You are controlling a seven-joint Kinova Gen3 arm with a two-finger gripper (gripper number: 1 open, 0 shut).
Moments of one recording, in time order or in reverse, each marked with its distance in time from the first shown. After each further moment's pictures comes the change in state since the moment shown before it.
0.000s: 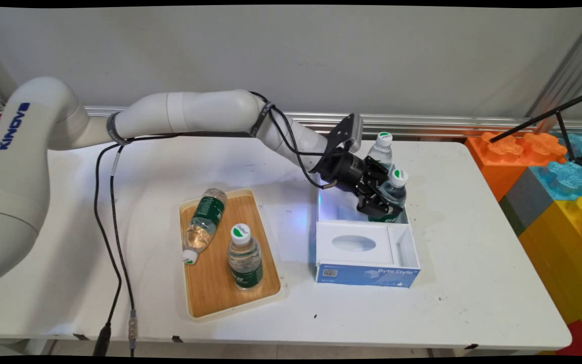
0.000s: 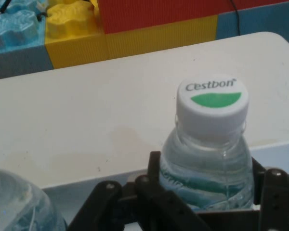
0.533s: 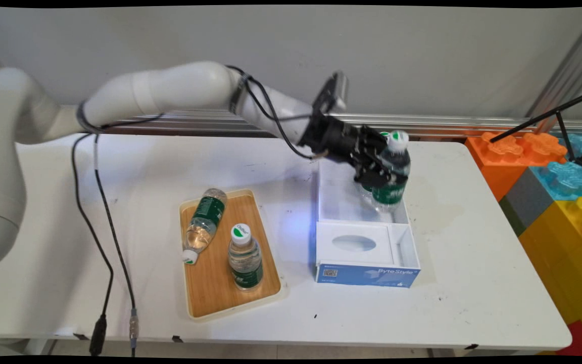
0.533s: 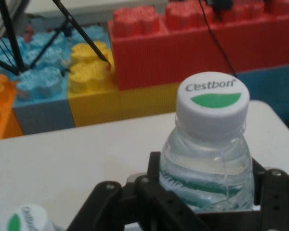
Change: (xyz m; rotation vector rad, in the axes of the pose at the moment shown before) arm 0.049 0.010 -0.066 0.036 0.124 -0.029
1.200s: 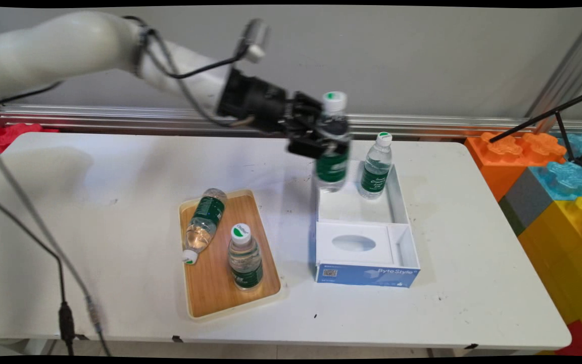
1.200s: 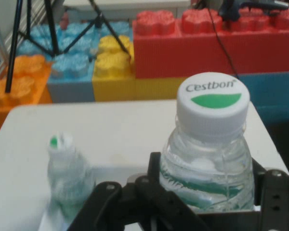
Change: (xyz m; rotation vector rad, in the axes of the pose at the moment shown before) arm 0.029 0.060 -0.147 0.100 -0.042 -0.093
